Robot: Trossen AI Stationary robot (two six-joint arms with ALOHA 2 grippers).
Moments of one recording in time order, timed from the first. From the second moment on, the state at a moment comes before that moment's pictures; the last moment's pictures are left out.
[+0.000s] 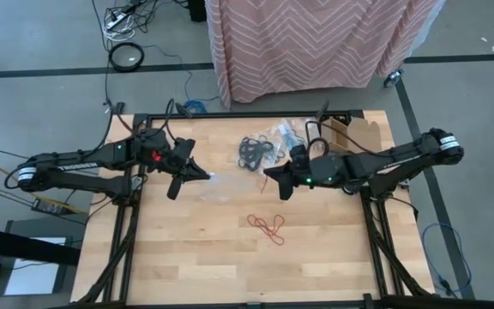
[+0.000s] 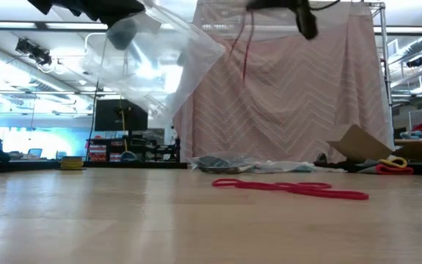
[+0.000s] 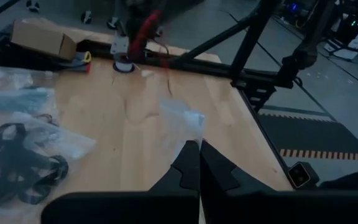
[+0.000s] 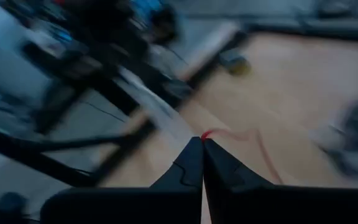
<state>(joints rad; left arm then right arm) 0.19 0.87 0.76 -0.22 0.40 -0.13 0.21 1.25 0.99 -0.09 0.45 0.82</state>
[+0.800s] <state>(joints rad) 0.18 1.00 0.76 -0.06 0.44 -0.18 0.16 1.27 0.99 0.33 0.37 0.62</state>
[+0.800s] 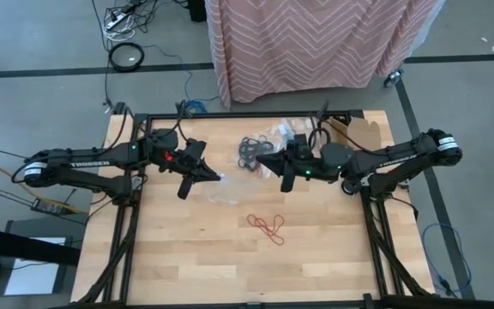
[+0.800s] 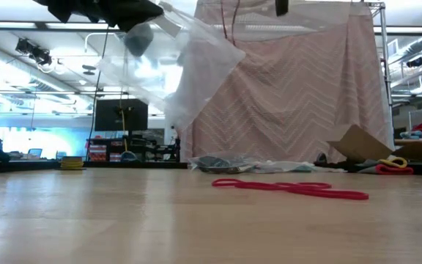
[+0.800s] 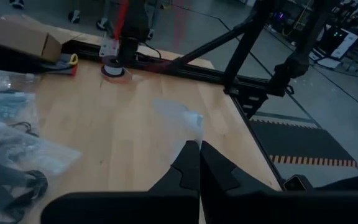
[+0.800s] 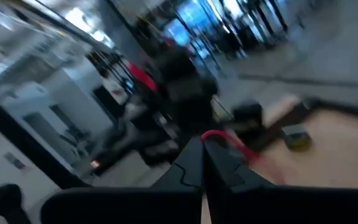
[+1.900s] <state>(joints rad) 0.18 1.08 0.76 0.06 0.28 -0.19 0.13 1.27 1.03 0.37 0.41 0.57</state>
